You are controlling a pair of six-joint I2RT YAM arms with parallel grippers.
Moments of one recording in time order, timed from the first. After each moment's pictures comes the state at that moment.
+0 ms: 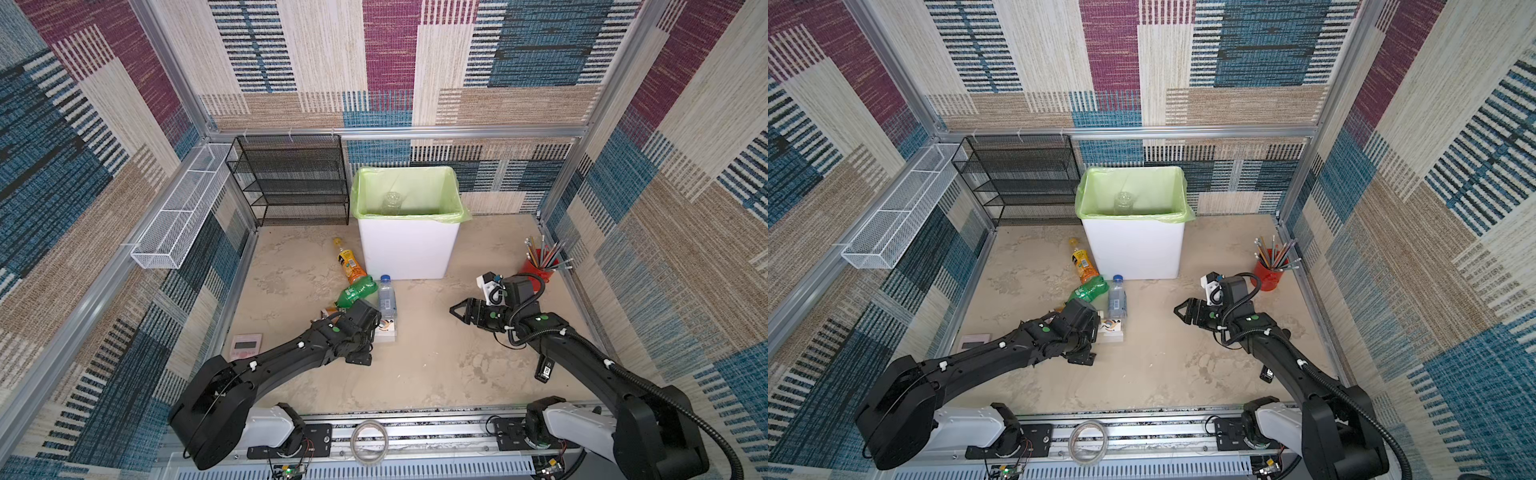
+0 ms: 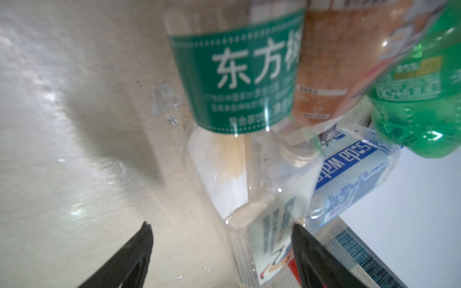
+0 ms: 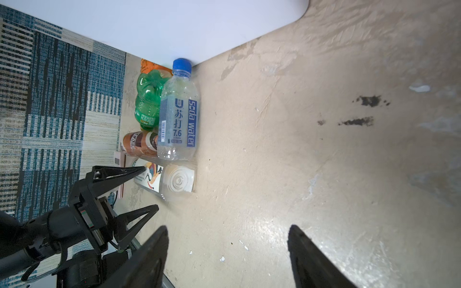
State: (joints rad) left arm -0.71 1.32 0.70 -0.43 -0.08 -2.08; right arm 0.25 1.14 0.62 -0.27 -0.54 0.54
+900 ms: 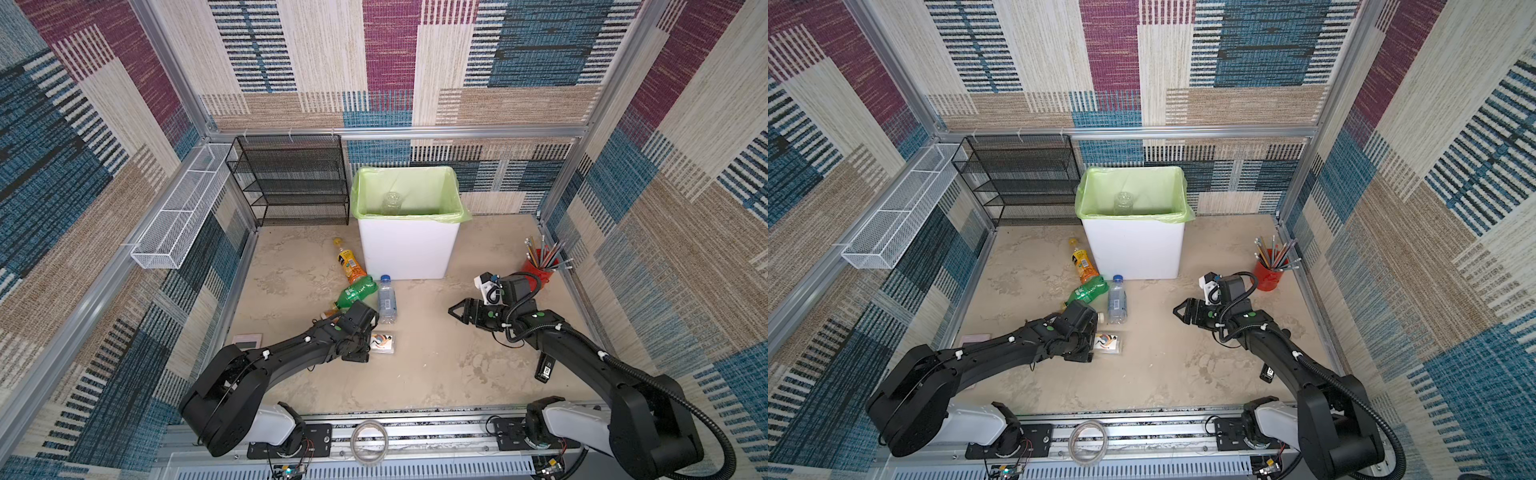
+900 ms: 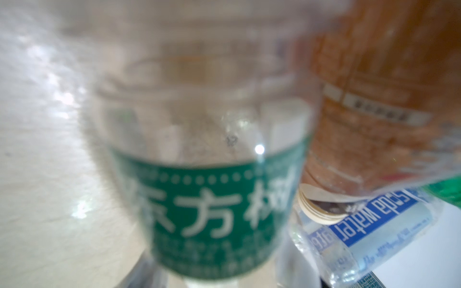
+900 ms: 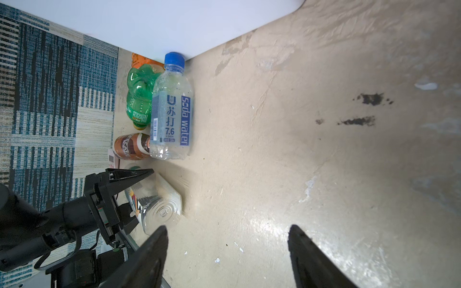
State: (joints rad) left arm -0.68 1.39 0.67 -0.39 -0.06 -2.08; right arm 0.25 1.19 0.63 -0.27 -0.54 0.52
